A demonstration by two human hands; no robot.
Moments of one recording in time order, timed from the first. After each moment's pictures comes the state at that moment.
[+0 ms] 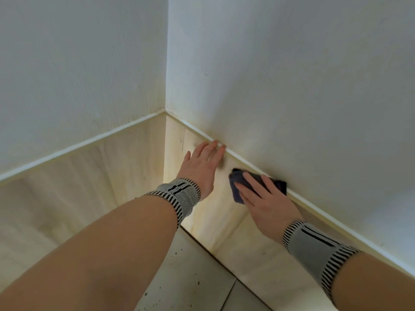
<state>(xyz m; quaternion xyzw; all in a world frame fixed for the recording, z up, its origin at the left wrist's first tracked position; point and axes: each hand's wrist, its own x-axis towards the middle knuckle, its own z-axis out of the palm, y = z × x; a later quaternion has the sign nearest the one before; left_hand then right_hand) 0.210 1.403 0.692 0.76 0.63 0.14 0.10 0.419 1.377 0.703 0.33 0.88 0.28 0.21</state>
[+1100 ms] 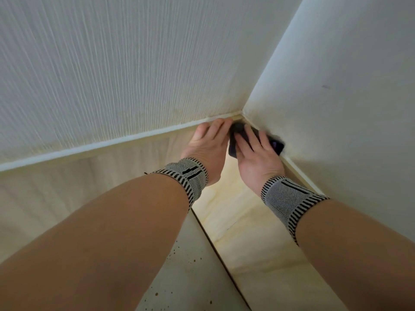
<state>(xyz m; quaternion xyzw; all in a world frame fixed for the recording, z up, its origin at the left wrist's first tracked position) 0.079 1.430 0.673 0.66 0.73 -0.01 -0.17 0.213 1.499 0.683 0.30 0.86 0.39 0.14</state>
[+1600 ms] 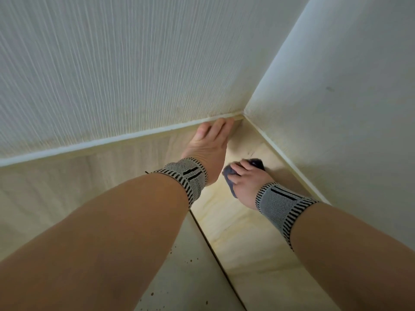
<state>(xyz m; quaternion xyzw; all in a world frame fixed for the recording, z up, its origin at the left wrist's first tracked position) 0.078 1.430 0.671 0.65 0.73 -0.01 -0.21 0.220 1.489 0.664 0.15 0.86 0.32 0.37</state>
